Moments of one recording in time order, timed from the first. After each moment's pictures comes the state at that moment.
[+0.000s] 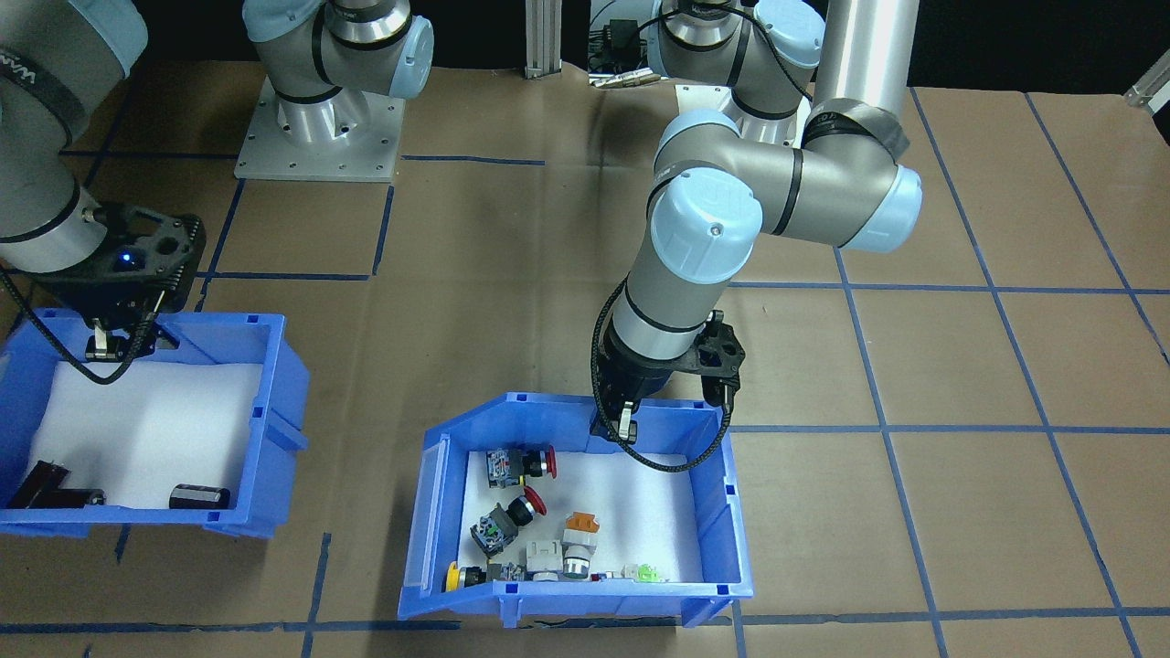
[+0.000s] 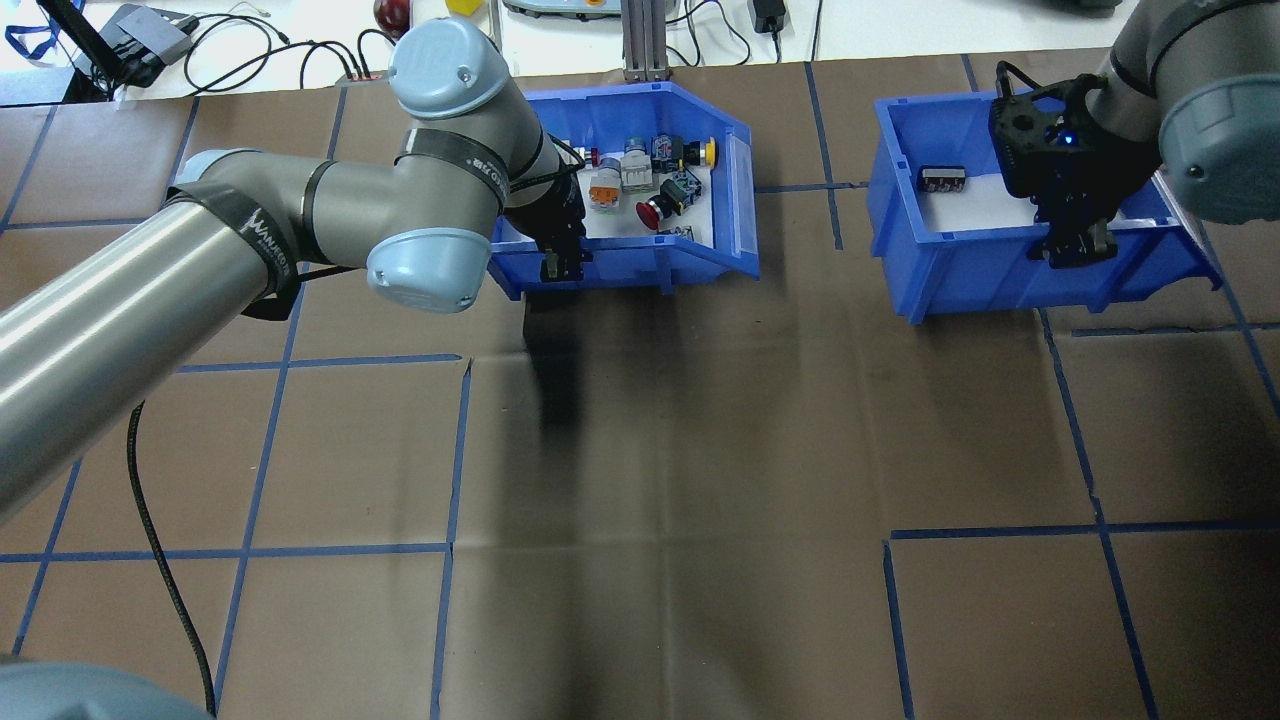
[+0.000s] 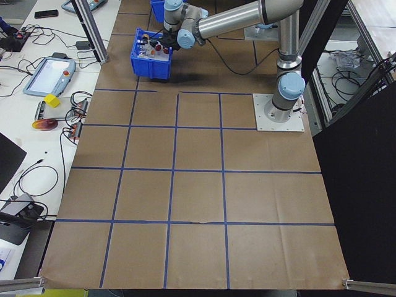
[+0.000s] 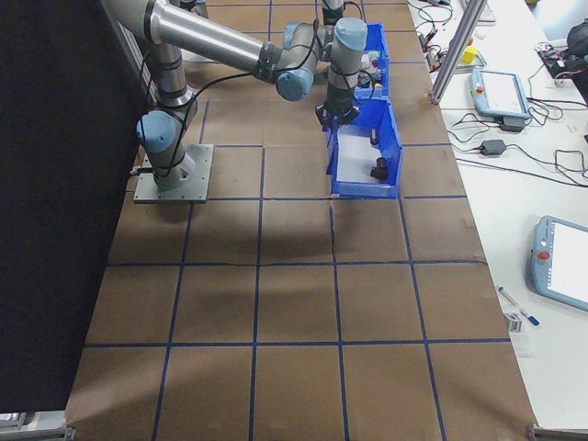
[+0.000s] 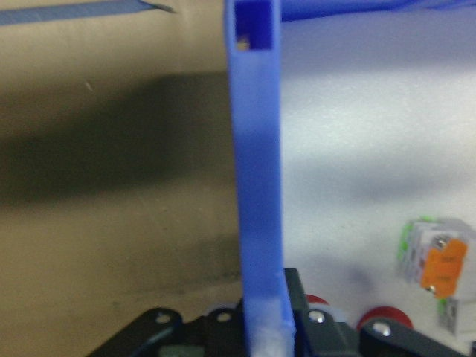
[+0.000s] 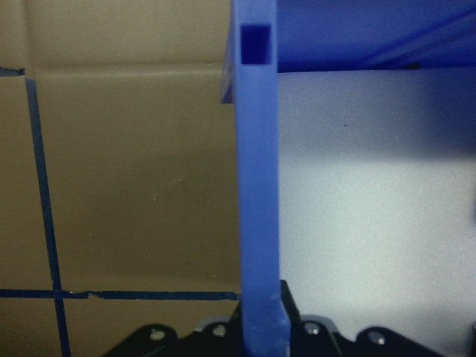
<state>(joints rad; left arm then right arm) -1.78 -1.97 -1.64 -0.93 1.41 -1.74 1.33 -1.46 1.74 -1.82 -1.60 -1.80</state>
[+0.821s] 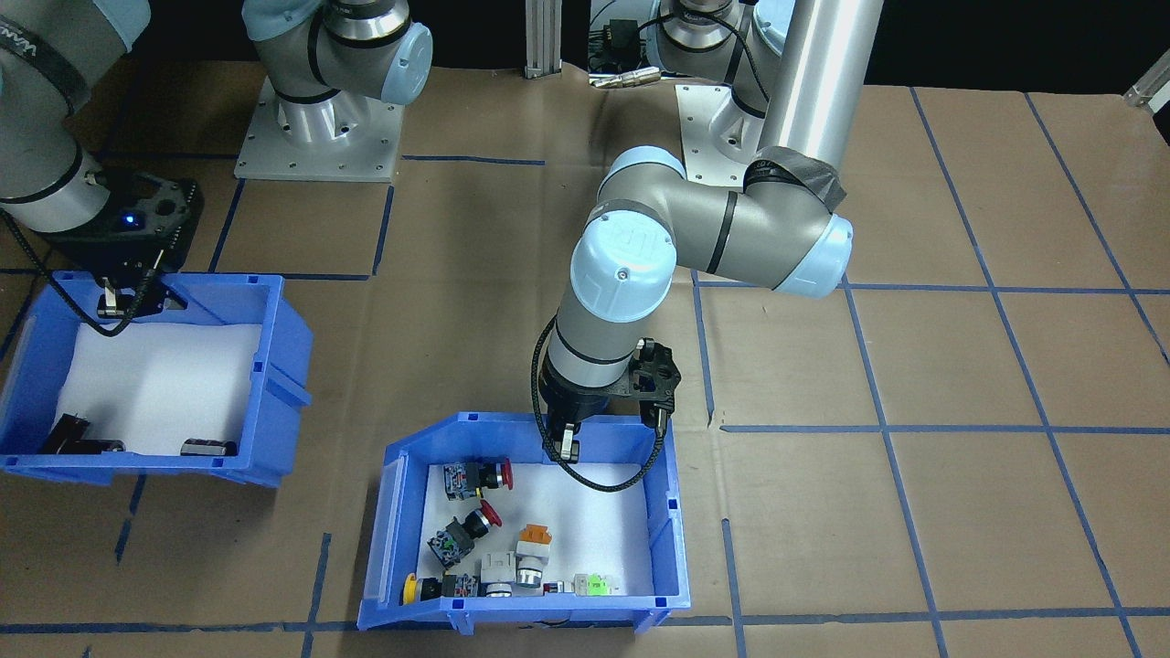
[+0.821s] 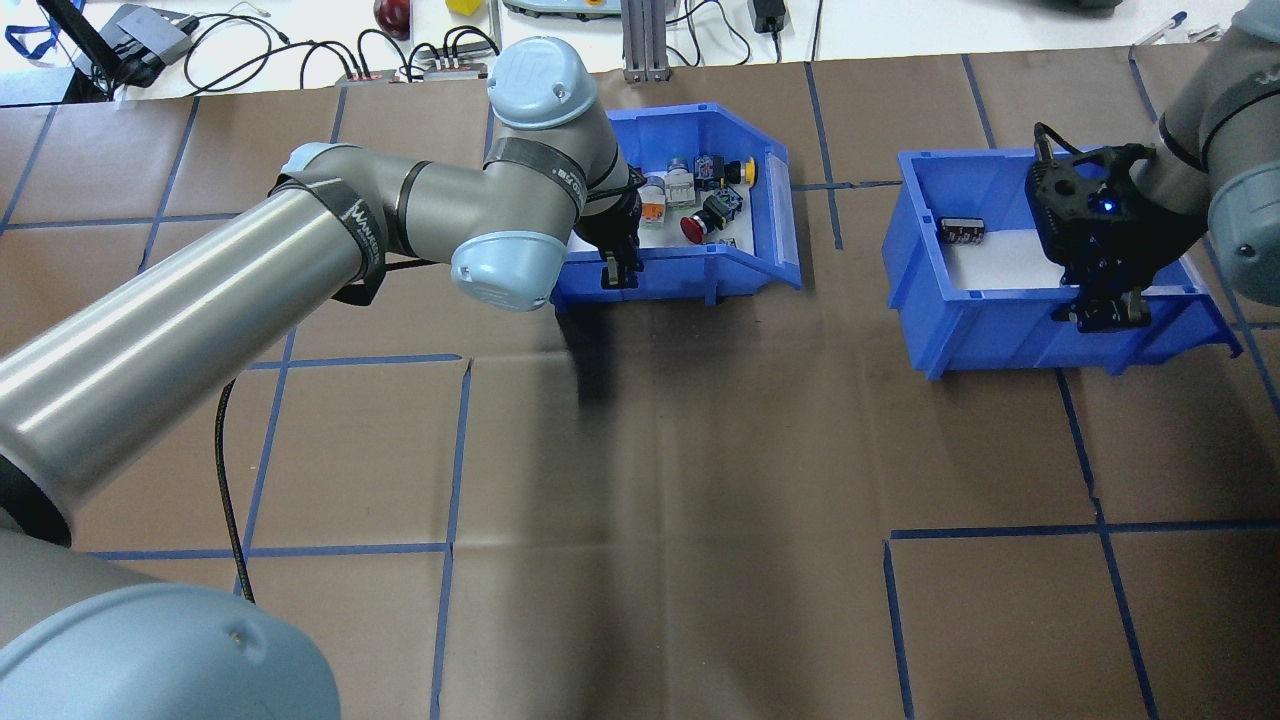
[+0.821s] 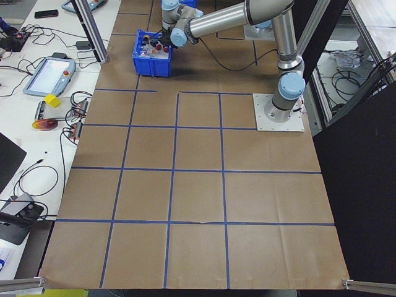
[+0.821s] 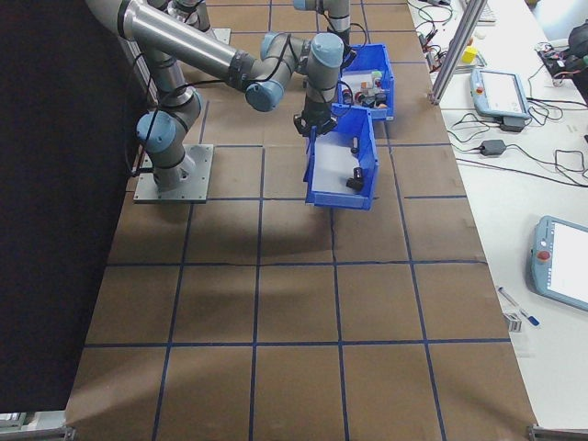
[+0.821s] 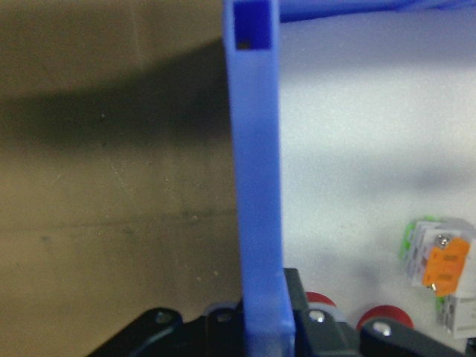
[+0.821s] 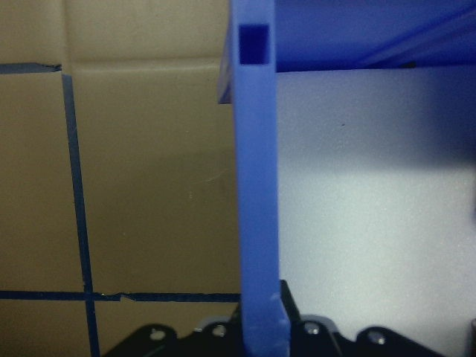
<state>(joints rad) -1.86 -2.06 -1.58 -0.92 1.46 -1.81 1.26 -1.56 1.87 -1.82 -1.58 -1.85</state>
